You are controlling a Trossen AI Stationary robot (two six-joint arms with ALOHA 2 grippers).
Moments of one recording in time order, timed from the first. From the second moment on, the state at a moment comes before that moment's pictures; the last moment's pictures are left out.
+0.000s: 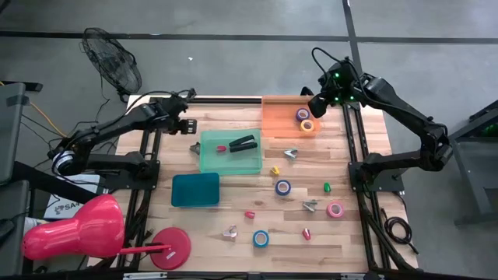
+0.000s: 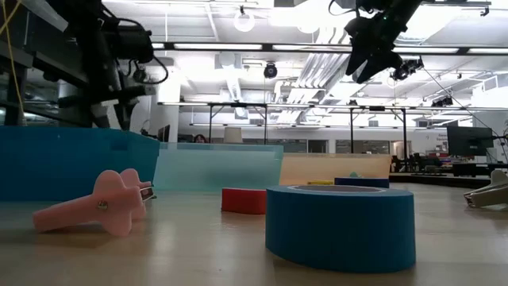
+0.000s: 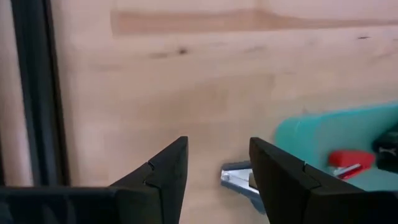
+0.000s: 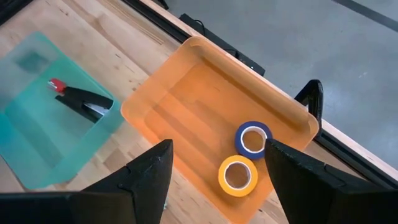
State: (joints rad) left arm 0.73 1.07 0.75 -0.84 -0.15 -0.77; right arm -0.78 1.22 1.26 -0.89 -0.07 0.12
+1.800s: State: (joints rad) left arm 0.59 1.21 0.62 -0.67 0.00 -2.10; right arm -0.78 1.22 1.26 -0.87 -0.08 0.09
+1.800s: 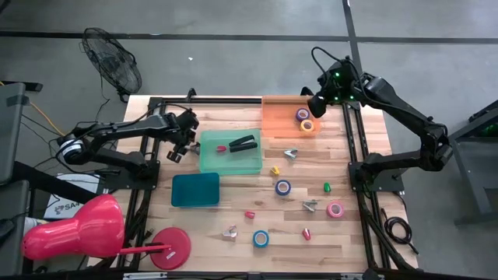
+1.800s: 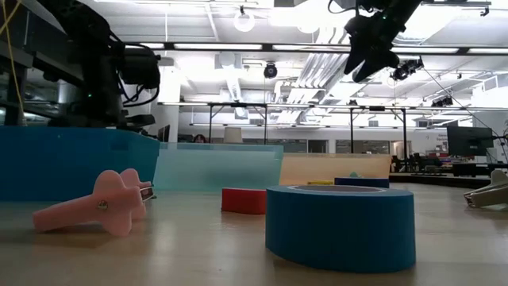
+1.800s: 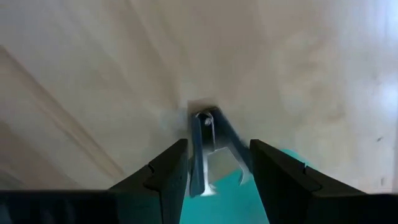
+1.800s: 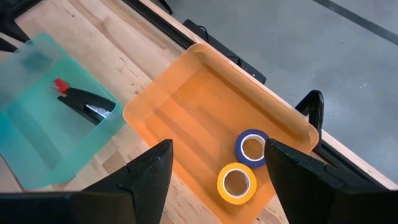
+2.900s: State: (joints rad) left arm 0.60 1.24 0.62 -0.64 -0.02 -2.18; right arm -0.78 1.22 1.26 -0.87 -0.08 0.04
